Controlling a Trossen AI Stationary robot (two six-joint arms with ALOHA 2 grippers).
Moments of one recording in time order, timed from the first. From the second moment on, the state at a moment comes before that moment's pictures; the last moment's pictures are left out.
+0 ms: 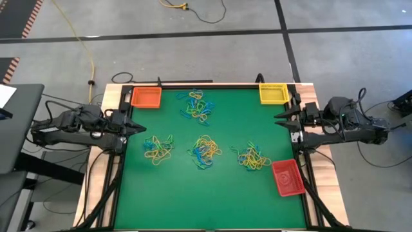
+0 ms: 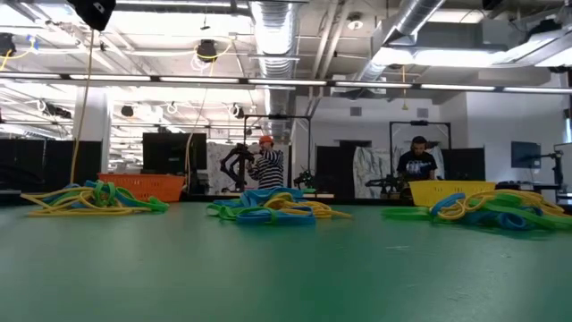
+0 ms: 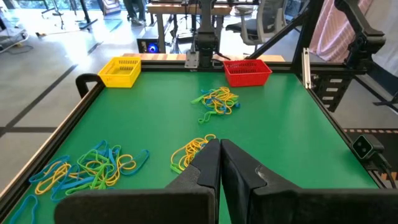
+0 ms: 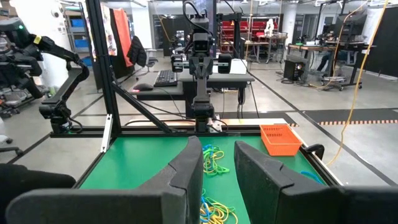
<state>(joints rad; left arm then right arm) 0.00 0.39 0.78 -0.69 -0.01 -0.03 0.00 0.39 0.79 -0.40 0.00 0.00</state>
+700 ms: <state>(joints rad) 0.00 0.39 0.78 -0.68 -0.09 -0.07 0.00 0.39 0.79 -0.40 0.00 0.00</state>
